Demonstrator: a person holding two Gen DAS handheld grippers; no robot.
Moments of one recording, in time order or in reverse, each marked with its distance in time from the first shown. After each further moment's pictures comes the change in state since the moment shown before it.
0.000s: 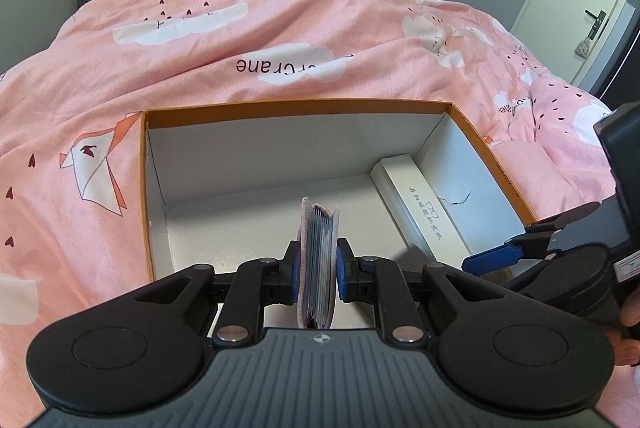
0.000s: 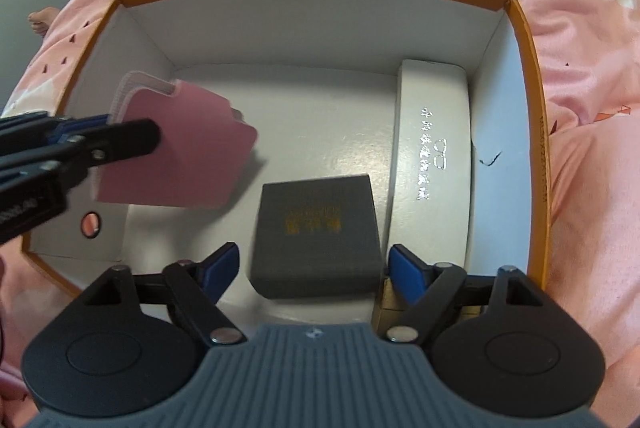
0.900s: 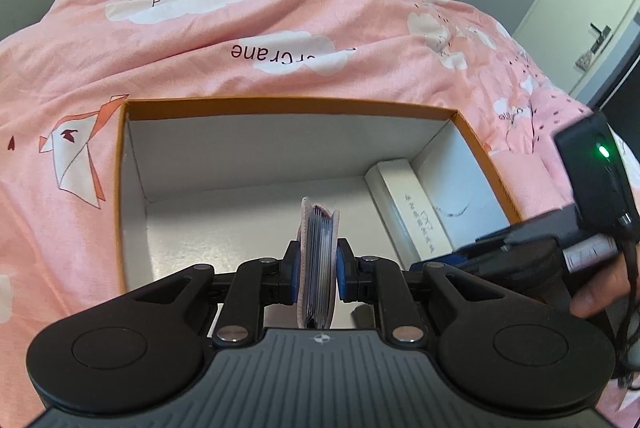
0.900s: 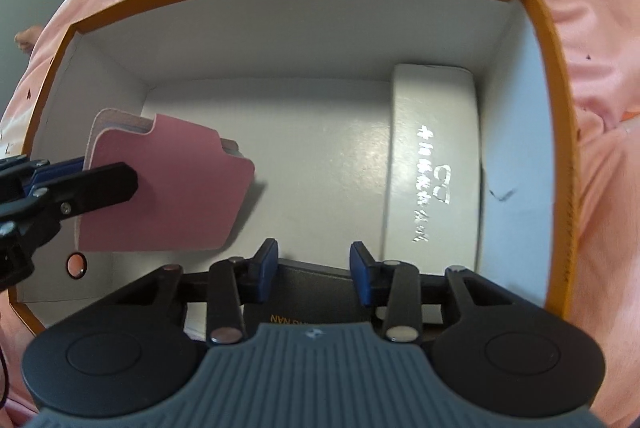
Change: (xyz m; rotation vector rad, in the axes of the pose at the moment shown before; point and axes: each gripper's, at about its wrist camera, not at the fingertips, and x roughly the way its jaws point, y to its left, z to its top) left arm 0.020 0.005 0.015 -0.069 0.035 -0.045; right arm 0.031 -0.030 0.034 0.071 0.028 0.034
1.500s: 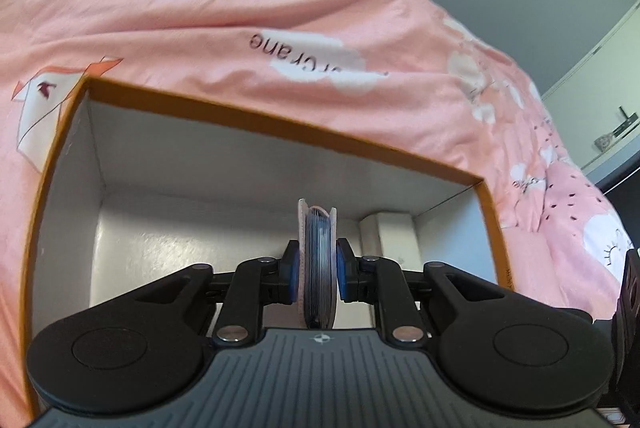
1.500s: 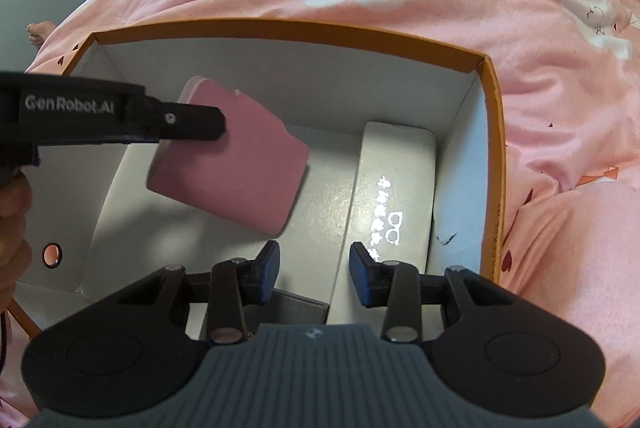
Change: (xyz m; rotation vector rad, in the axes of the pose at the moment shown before) left arm 0.043 0.010 0.022 -0.260 0.004 -0.013; right arm -0.022 -0.003 -0.014 -0.119 -0.167 -0.090
